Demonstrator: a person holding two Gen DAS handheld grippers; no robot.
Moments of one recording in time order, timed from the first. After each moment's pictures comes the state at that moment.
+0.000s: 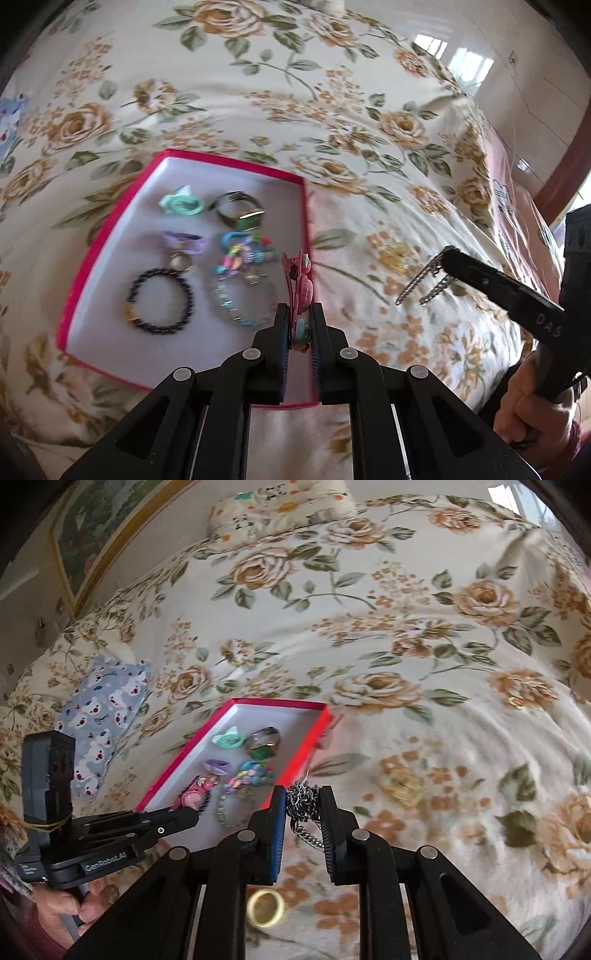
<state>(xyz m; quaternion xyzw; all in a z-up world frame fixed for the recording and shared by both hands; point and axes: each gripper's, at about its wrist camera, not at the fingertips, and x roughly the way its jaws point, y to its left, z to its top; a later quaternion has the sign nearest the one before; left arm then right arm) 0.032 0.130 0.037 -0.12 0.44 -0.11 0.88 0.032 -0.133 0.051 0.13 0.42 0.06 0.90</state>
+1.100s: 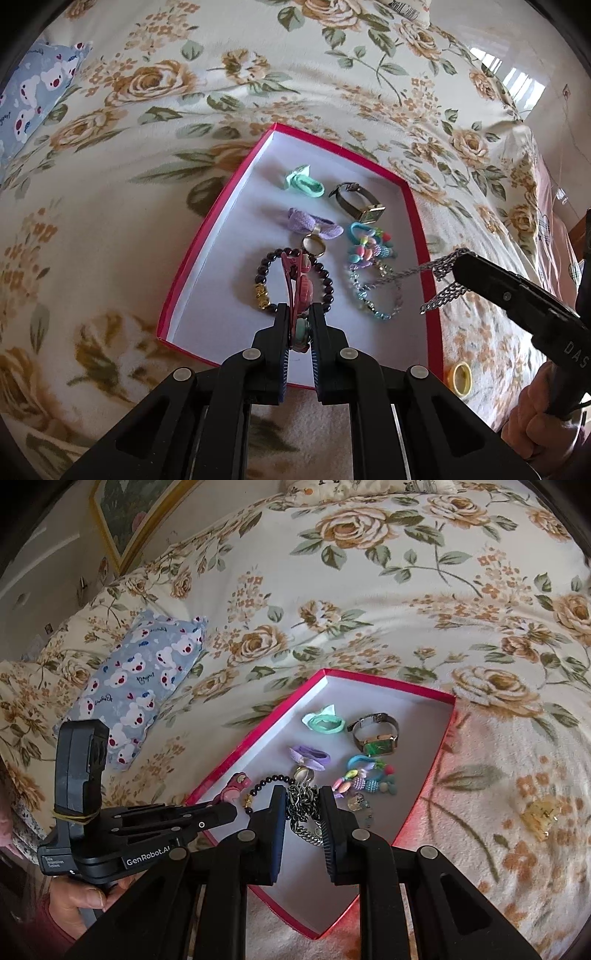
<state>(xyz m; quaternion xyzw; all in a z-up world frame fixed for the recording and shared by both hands) 0.042 0.208 0.008 -0.16 0.47 -0.03 0.87 0.086 -0.029 0.020 0.10 0.45 0.17 0.87</state>
